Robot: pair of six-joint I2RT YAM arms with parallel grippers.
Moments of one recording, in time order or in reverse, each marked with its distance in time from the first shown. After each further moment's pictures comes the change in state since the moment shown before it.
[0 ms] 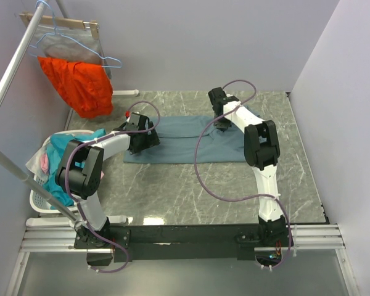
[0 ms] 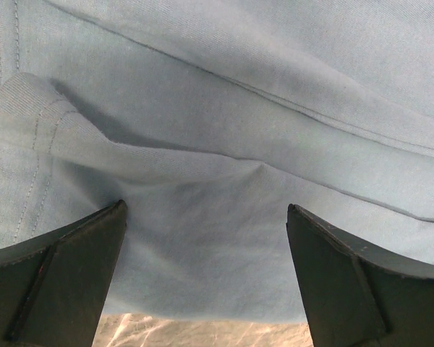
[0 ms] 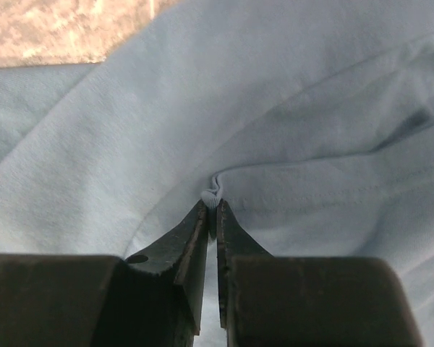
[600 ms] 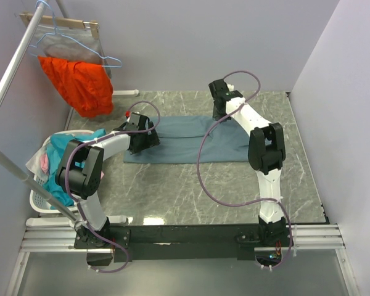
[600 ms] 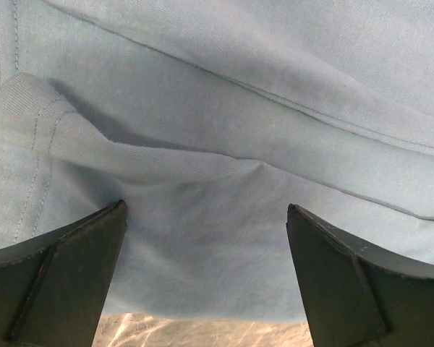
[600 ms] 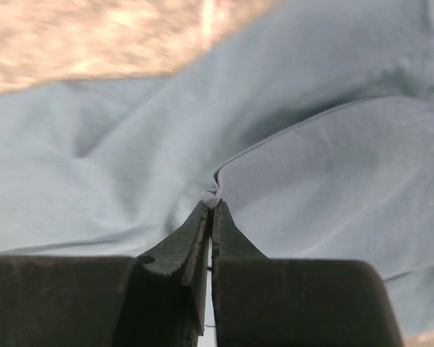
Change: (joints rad) left arm 0.000 0.000 0.000 0.000 0.000 0.006; right arm 0.021 -0.130 -0.027 0.022 -0.009 -0.002
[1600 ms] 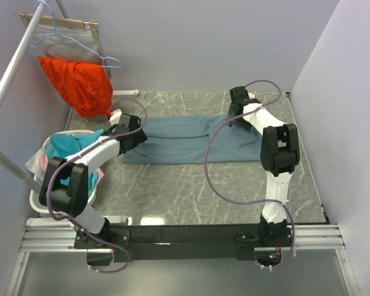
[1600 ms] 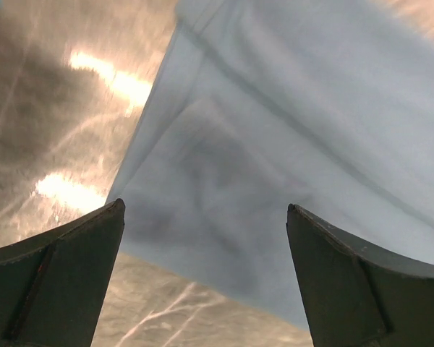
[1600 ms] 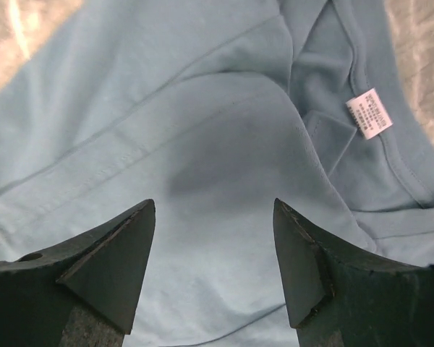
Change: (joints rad) left arm 0.022 -0.229 -0.071 -0.095 -0.285 -0.114; right arm -0.144 -0.100 -0.247 0.135 -0.010 0.014
